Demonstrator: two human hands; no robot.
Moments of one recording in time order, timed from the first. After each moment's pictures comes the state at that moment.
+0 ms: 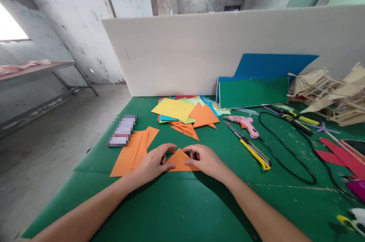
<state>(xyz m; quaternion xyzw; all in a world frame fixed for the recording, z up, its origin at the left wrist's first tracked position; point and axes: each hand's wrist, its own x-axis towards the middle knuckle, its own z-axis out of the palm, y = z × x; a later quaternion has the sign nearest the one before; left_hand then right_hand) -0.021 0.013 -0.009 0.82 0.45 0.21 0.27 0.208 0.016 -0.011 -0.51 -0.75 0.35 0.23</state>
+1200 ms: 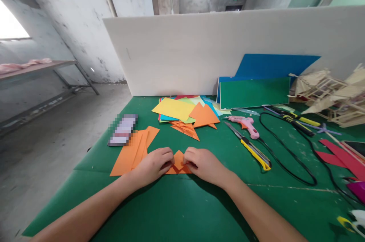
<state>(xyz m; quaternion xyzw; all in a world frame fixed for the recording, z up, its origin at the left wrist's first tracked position) -0.021 0.010 0.002 0.91 0.34 0.16 0.16 0.206 0.003 -0.002 -0.38 -0.89 0.18 0.18</state>
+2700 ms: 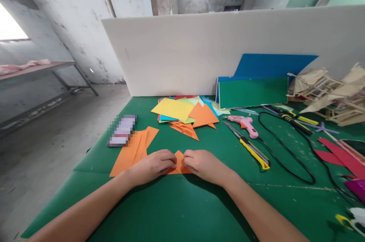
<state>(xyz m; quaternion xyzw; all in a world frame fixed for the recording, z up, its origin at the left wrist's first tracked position) -0.027 0.016 0.007 0.96 0.19 0.14 0.14 0.209 0.003 -0.002 -0.32 -0.94 0.06 0.10</state>
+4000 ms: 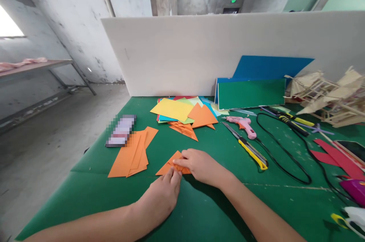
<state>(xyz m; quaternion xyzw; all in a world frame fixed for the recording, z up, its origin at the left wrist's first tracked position) 0.015 -0.064 -0.019 0.91 0.31 0.00 -0.28 0.203 0.003 -0.001 -0.34 -0.93 0.10 0.08</state>
